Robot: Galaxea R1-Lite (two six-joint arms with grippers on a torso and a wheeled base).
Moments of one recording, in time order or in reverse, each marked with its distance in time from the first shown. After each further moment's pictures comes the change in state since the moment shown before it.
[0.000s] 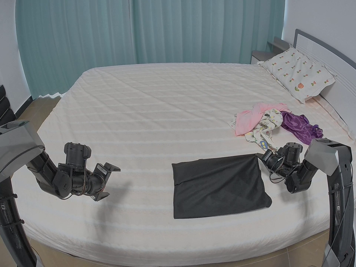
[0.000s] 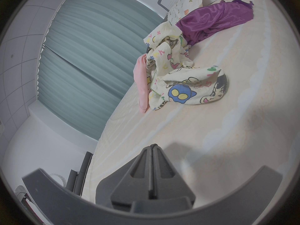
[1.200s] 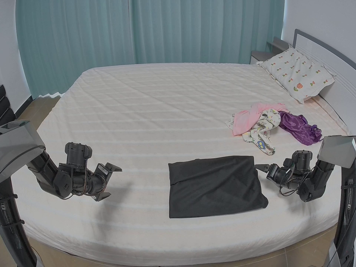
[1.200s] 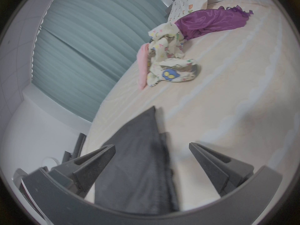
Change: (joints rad) left arm -0.001 0.000 -0.003 0.002 -0.010 0.001; right arm 0.007 -0.209 0.385 0.035 0.059 -0.178
